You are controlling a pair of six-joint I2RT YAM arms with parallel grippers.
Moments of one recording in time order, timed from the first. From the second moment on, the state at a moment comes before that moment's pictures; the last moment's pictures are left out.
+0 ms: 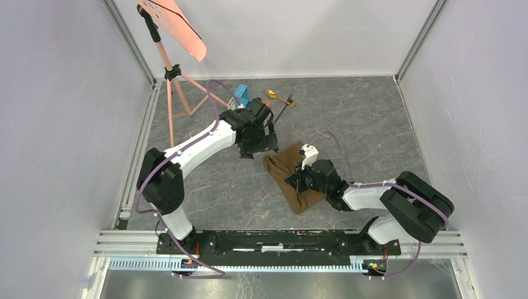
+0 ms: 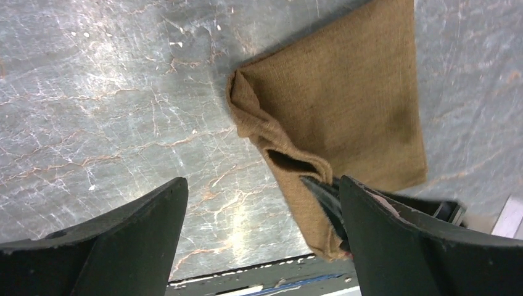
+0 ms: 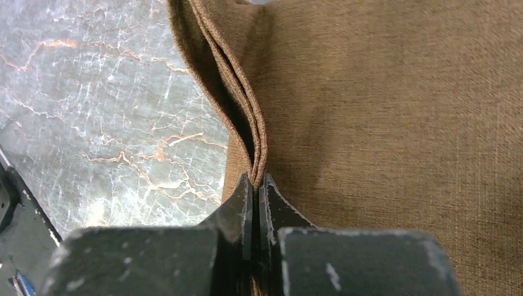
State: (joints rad) left arm -0.68 1.76 1.49 -0.88 -0.05 -0.84; right arm 0.78 1.43 0.34 0.61 -0.05 0.42
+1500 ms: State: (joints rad) left arm -0.56 1.82 1.03 0.02 0.42 -0.90; right arm 0.56 1.57 0.33 0.71 -0.32 0.61
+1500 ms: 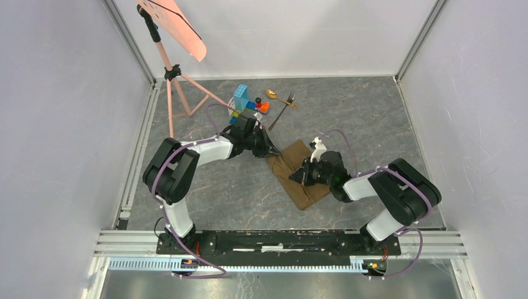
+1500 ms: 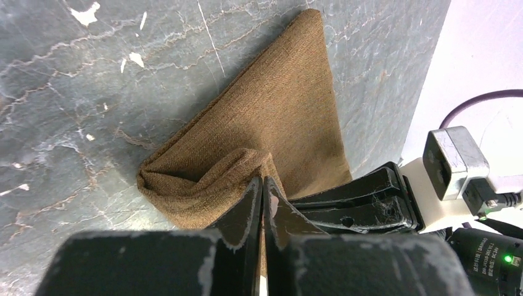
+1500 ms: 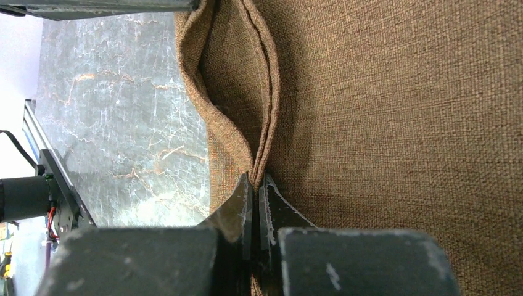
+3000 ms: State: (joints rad) left arm -0.48 2.00 0.96 0.36 0.50 -1.07; right arm 0.54 1.36 0.24 0.58 -0.48 0.55
